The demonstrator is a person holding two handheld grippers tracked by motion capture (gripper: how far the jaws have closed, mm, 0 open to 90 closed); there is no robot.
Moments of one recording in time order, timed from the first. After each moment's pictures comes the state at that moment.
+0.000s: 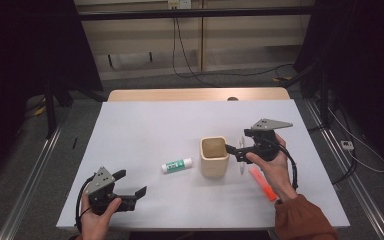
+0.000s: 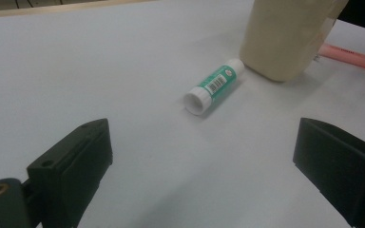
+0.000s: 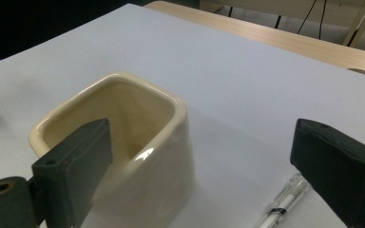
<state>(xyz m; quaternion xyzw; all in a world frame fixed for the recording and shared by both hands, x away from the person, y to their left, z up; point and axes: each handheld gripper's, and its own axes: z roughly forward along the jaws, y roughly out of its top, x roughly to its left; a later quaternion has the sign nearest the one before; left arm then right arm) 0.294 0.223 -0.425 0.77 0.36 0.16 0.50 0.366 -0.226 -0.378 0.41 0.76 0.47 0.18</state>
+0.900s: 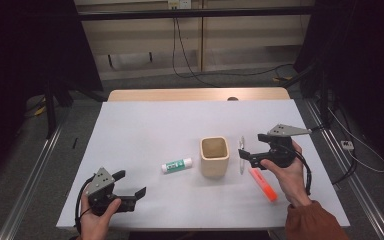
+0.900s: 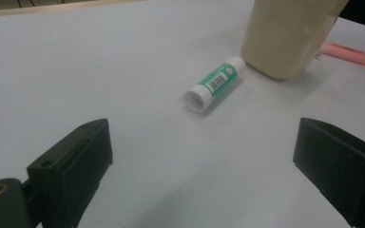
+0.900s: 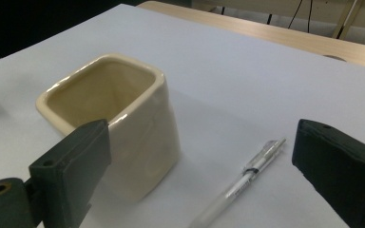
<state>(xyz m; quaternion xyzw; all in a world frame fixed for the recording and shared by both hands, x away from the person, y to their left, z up) 0.292 0.224 -0.426 0.77 0.36 0.16 0.49 0.342 -0.257 -0.378 0.43 0.75 0.47 0.18</state>
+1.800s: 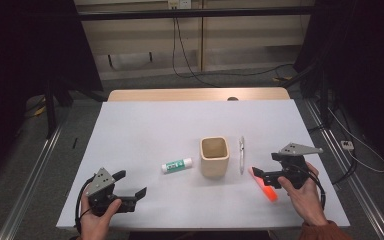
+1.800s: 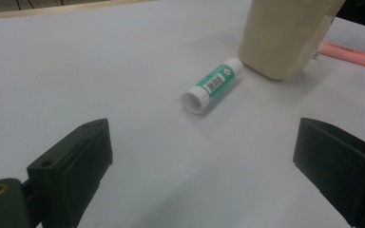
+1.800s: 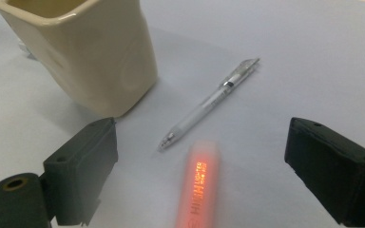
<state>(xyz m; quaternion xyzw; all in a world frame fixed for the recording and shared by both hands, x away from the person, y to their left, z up) 0.291 0.223 -0.424 0.78 0.36 0.16 0.49 0.302 -0.284 -0.405 0.47 0.76 0.41 0.18</state>
